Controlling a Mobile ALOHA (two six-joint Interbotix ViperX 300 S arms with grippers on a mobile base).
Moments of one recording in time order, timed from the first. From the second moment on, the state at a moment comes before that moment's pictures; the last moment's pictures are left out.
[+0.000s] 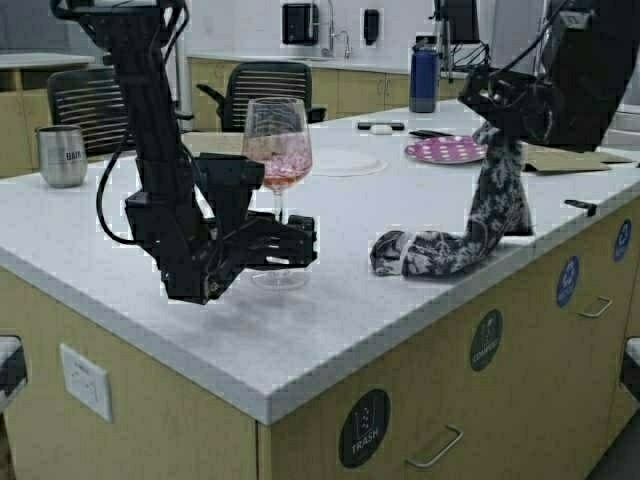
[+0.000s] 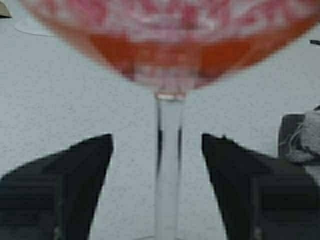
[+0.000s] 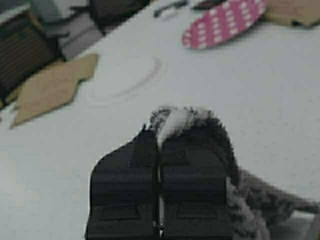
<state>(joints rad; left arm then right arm) -0.49 0.96 0.39 -0.08 -1.44 0.01 0.23 0.35 0.78 0.24 -1.14 0.30</state>
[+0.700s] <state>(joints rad) -0.54 0.65 1.08 -0.09 -1.71 -0.01 0.30 0.30 1.04 0.10 -1.09 0.30</state>
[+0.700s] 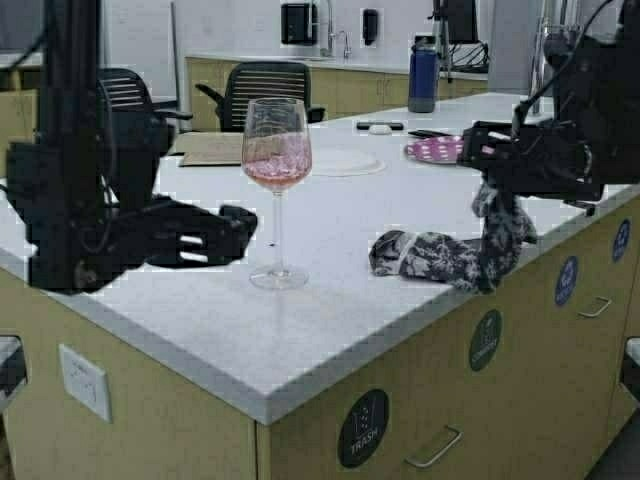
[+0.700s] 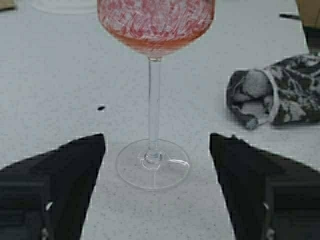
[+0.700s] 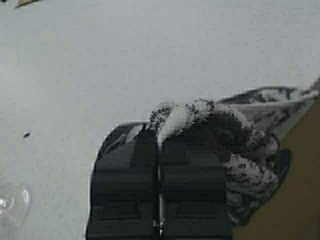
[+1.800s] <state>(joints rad) -0.54 -0.31 0.99 -0.10 -0.97 0.04 0.33 -0.42 0.82 -0.15 -0.21 0.24</state>
